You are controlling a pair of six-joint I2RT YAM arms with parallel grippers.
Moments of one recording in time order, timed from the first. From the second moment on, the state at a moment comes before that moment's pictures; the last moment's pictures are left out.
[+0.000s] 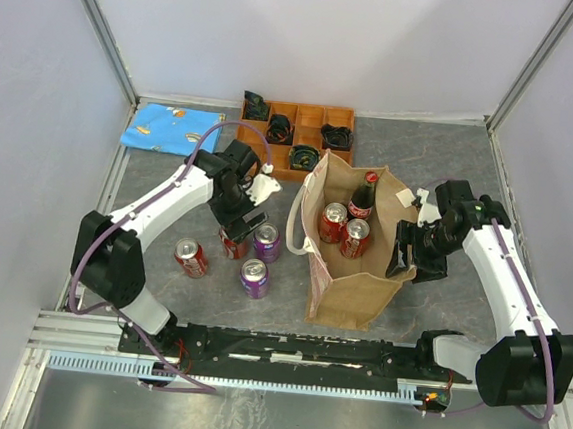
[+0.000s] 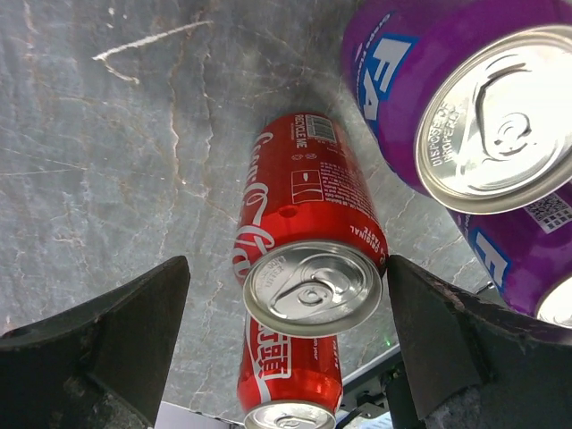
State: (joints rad) left arm -0.48 1.57 1.28 -1.04 0.08 0.46; right arm 0.10 1.20 1.05 -1.28 -0.37 0.16
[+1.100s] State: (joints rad) left arm -0.42 1.93 2.53 -1.16 0.28 0.36; right arm 0.10 1.17 1.05 -1.29 -0.37 0.16
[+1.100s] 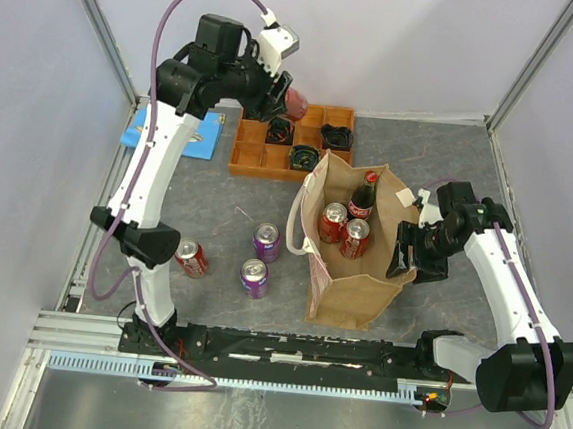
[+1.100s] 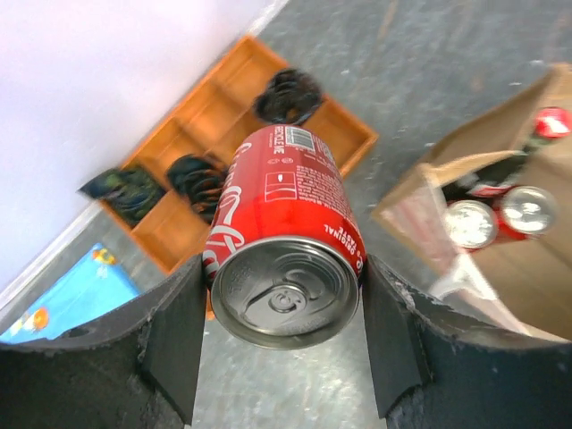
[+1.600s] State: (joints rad) left arm -0.84 1.80 2.23 -1.09 0.44 0.33; right arm 0.10 1.15 1.02 -1.27 -0.38 0.16
